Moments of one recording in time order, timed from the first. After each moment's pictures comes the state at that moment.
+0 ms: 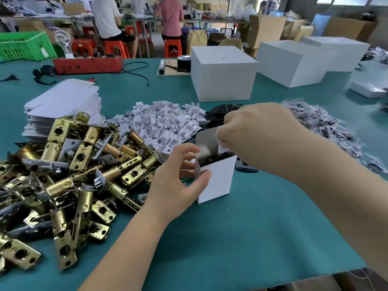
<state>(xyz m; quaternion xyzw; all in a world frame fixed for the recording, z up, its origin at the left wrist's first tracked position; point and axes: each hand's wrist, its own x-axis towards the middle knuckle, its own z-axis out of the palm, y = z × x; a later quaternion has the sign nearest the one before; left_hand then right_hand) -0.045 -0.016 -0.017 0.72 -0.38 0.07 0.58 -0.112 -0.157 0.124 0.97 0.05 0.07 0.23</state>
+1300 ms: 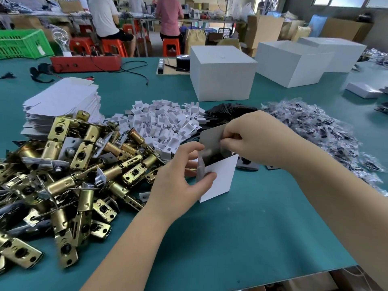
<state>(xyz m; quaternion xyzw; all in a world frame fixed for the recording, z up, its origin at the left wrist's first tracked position) -0.049 -0.017 -0.015 0.74 -0.38 0.06 0.55 -0.099 -0.179 0.102 1.00 -0.01 0.06 -0.04</state>
